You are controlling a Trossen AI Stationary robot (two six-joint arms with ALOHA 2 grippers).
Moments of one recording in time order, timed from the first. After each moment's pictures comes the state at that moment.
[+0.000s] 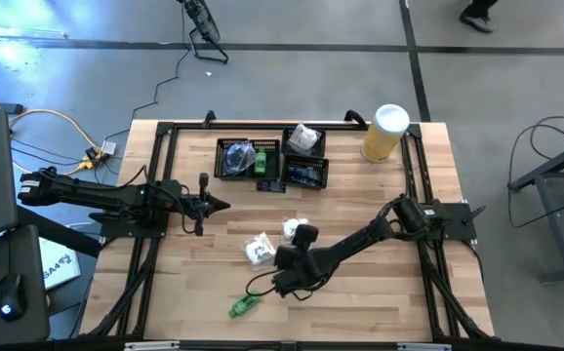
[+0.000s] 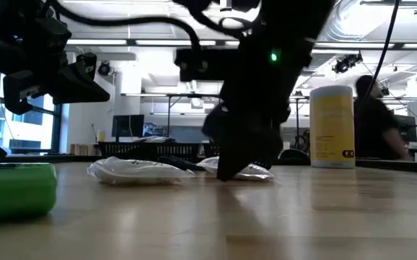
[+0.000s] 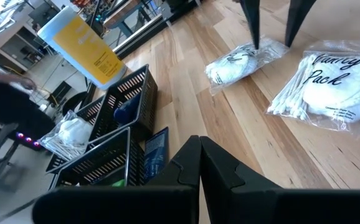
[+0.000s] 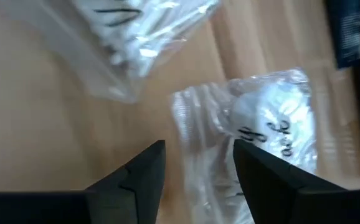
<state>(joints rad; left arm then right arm) 0.00 0.57 0.13 0.18 -0.09 0.60 0.42 2.25 1.66 -0.85 0.62 0.60</state>
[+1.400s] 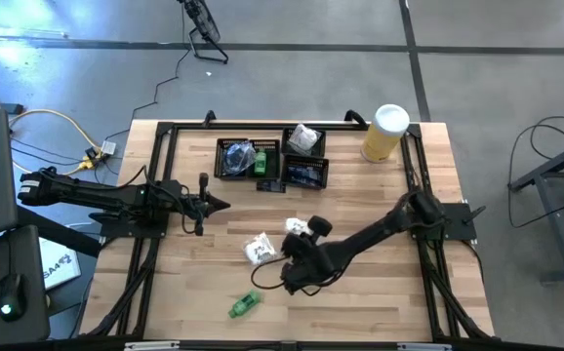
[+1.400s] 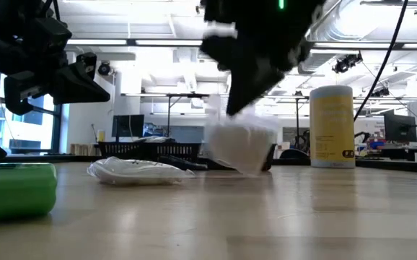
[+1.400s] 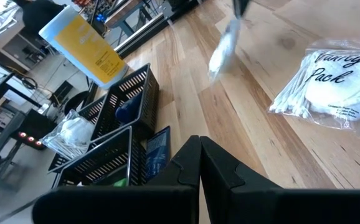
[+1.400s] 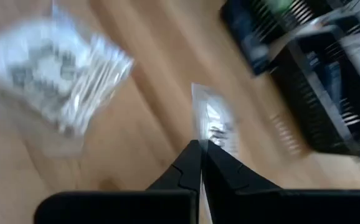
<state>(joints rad) 0.00 0.57 0.13 0.18 -0.10 0.60 0.43 2.10 1.59 -0.89 0.78 0.84</state>
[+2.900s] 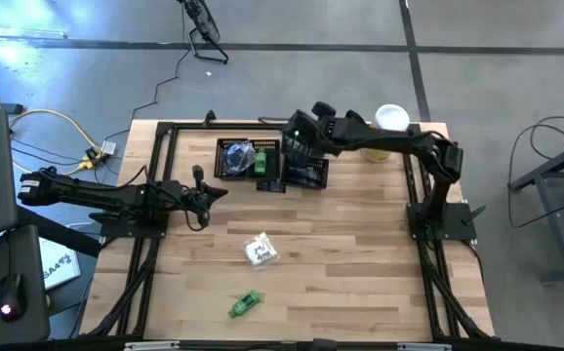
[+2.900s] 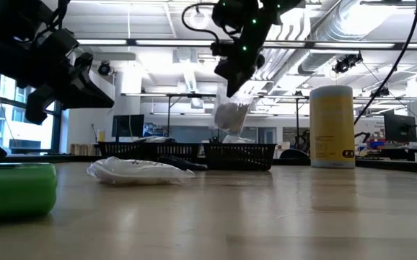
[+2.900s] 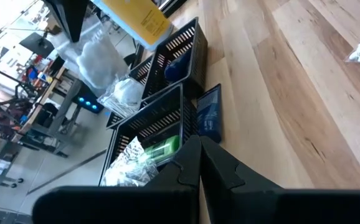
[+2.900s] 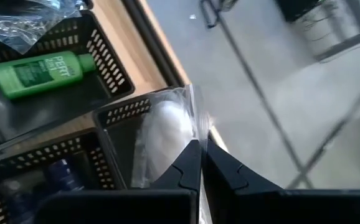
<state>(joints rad) 0.00 0.57 0.13 0.16 -0.36 0.68 -0.34 1.84 1.59 -0.66 0.53 -0.08</state>
